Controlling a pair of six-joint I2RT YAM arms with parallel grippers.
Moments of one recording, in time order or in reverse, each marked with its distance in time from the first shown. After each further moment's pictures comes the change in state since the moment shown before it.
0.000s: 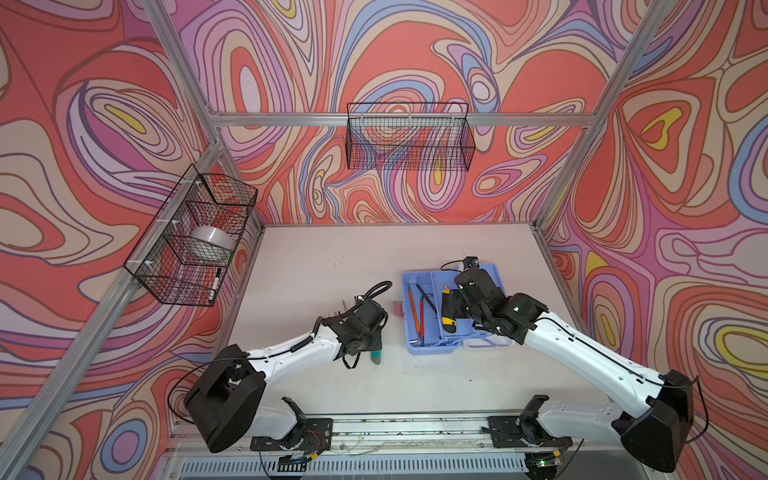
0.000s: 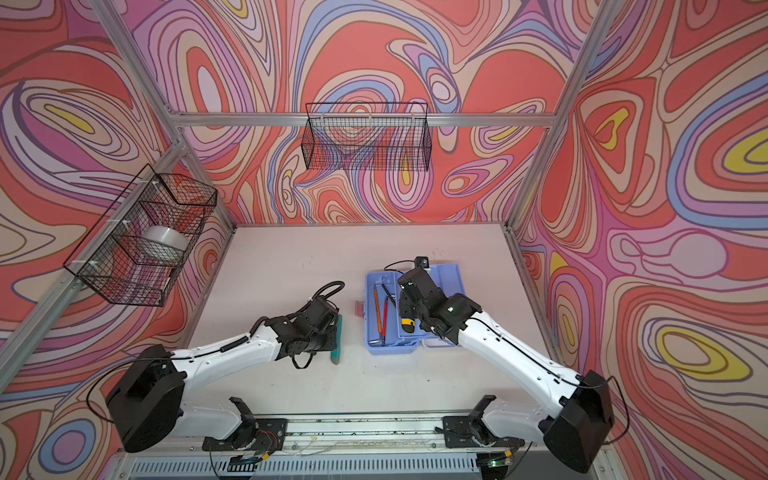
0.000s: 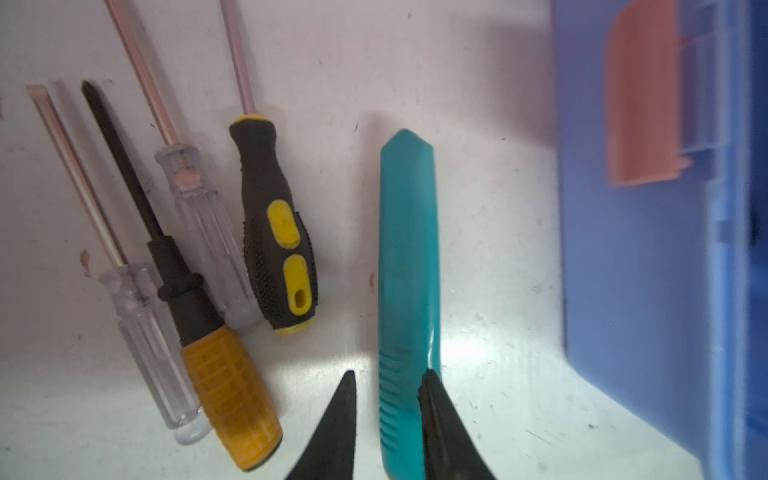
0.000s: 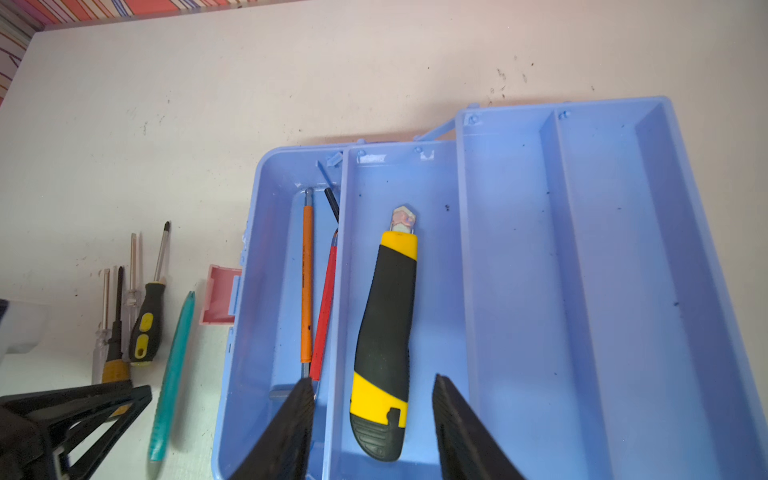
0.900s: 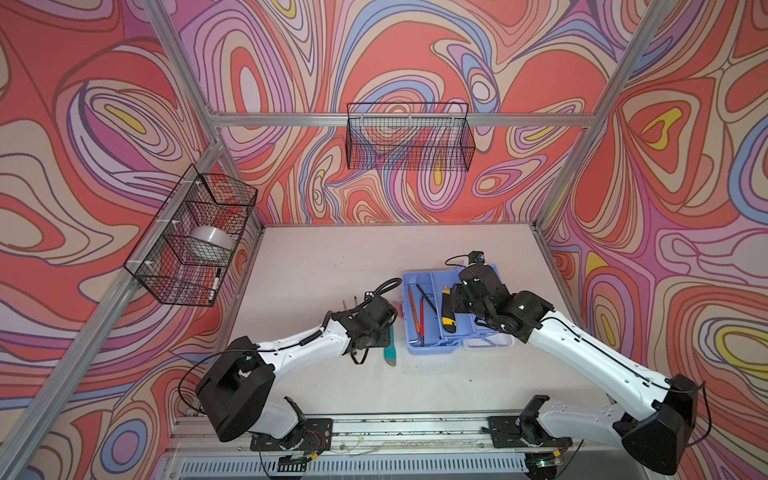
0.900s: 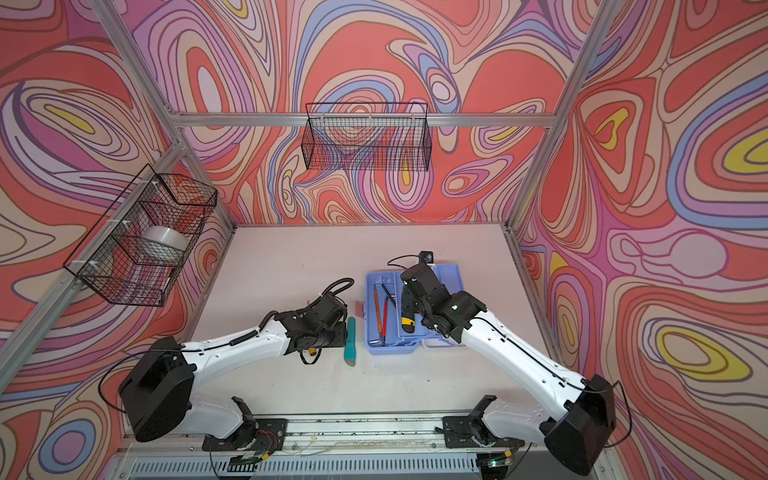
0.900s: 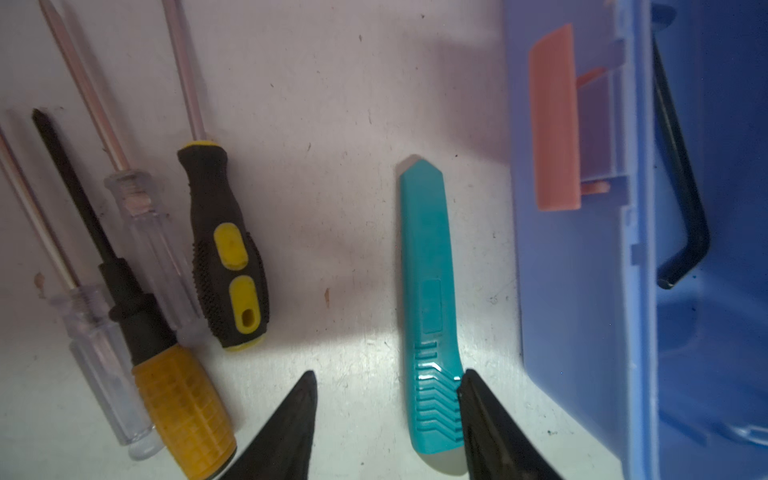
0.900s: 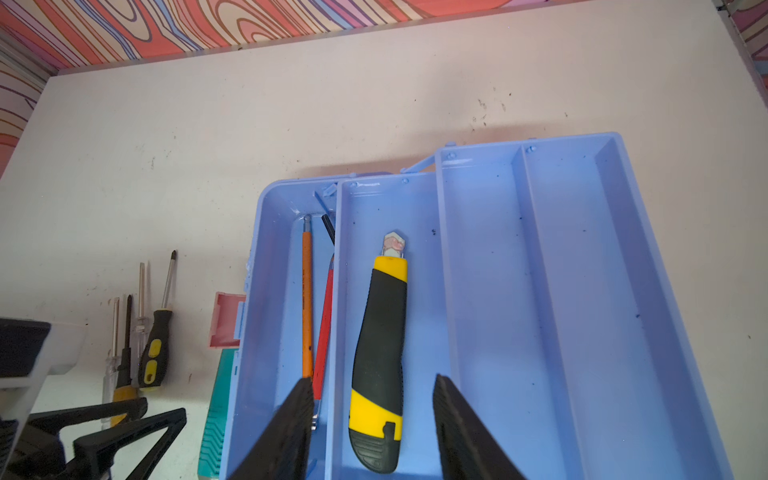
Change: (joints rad) left arm -0.045 0.121 0.074 -0.010 -0.021 -0.027; right arm -0.014 -0.006 0.029 -0.005 0.018 0.004
